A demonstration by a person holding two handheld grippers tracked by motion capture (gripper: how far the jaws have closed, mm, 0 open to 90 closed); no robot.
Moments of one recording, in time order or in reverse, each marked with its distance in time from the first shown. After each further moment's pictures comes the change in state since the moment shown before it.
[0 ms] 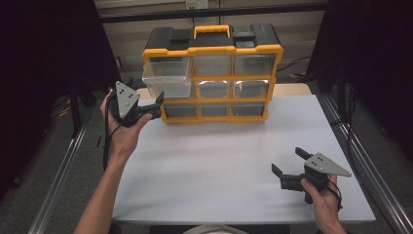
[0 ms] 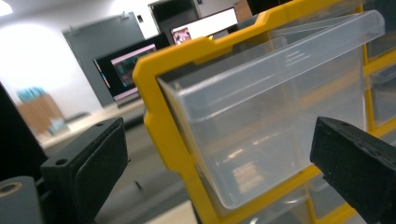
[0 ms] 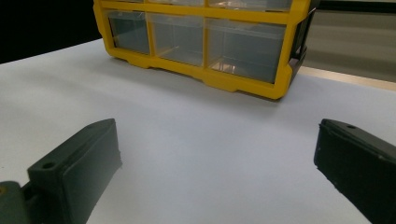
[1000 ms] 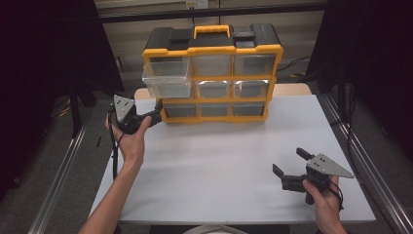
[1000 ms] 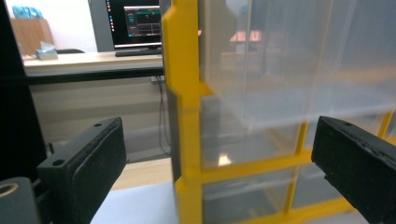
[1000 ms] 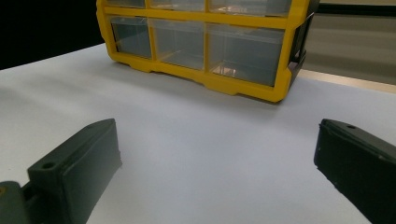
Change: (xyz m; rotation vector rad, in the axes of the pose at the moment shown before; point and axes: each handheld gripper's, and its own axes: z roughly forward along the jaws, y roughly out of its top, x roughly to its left) left arm -0.004 -0.056 0.007 0.052 0.086 -0.210; right arm 0.000 0.001 -0.004 -0.015 0.003 0.015
